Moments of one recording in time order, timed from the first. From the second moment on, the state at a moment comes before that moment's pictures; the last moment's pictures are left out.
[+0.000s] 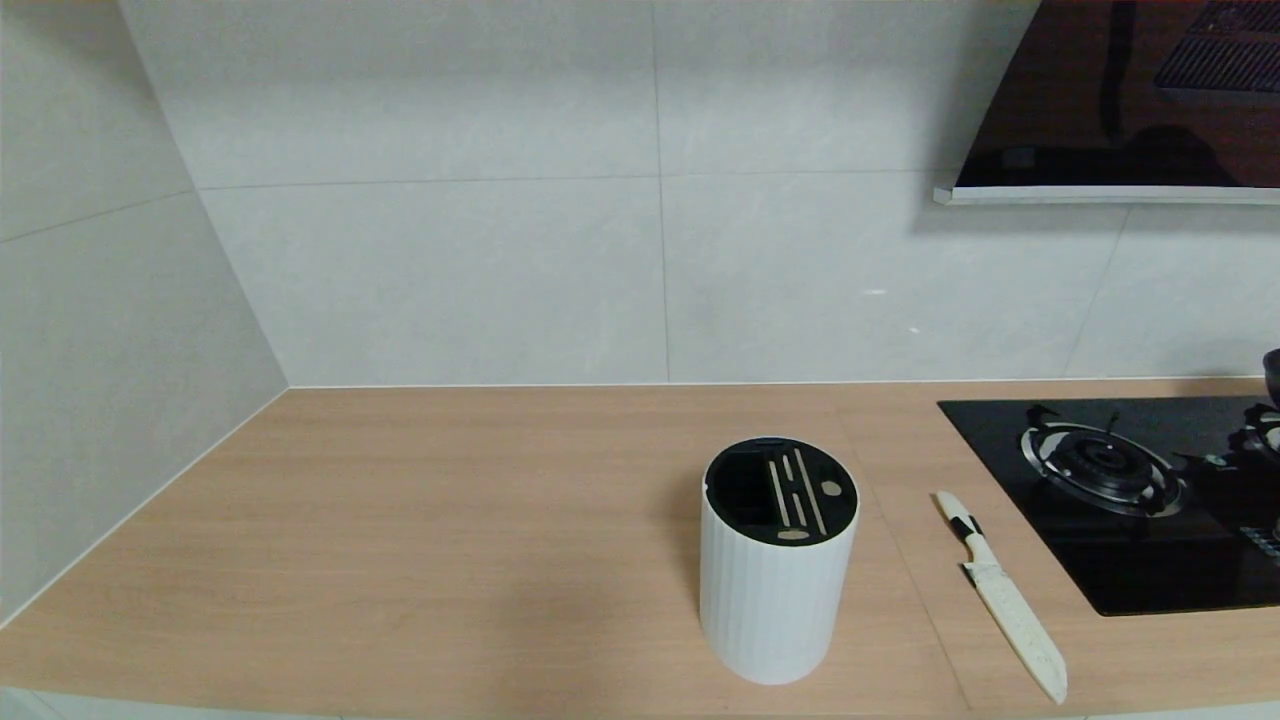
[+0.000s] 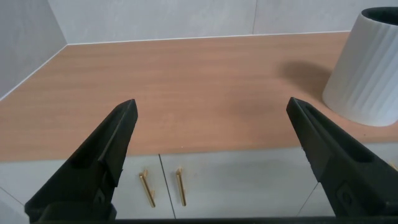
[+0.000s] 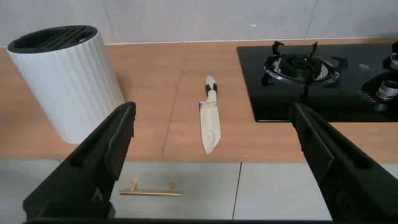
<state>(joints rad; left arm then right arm) 0.00 0.00 0.00 0.01 -0.06 0.02 0.00 0.00 0.00 0.00 0.02 0.02</state>
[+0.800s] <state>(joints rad) 0.00 0.00 0.00 0.01 -0.06 0.02 0.00 0.00 0.00 -0.01 -0.02 -0.07</state>
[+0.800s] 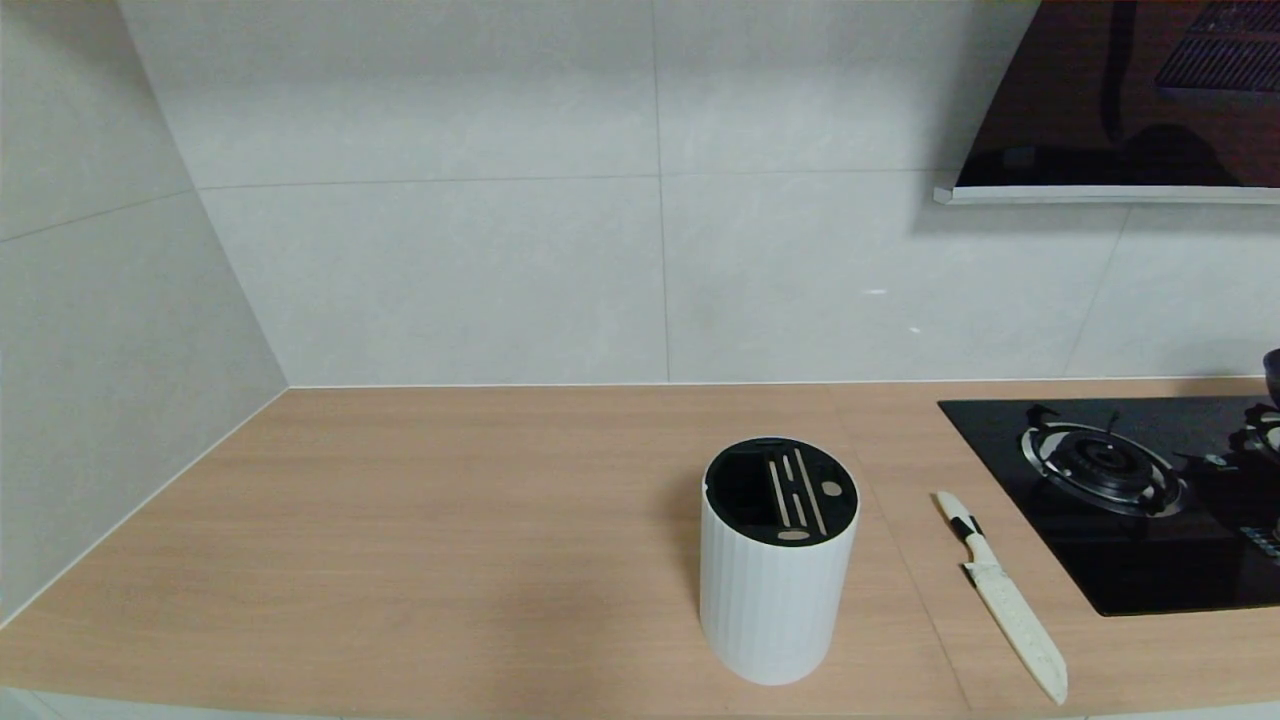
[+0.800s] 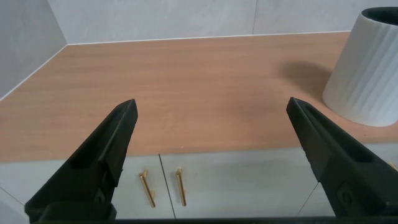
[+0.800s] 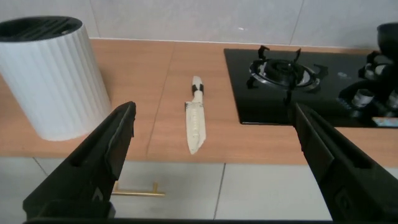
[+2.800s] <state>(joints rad) 0.00 0.00 0.00 0.01 -0.06 0.02 0.09 1.84 -0.46 -0.71 -0.03 -0.06</state>
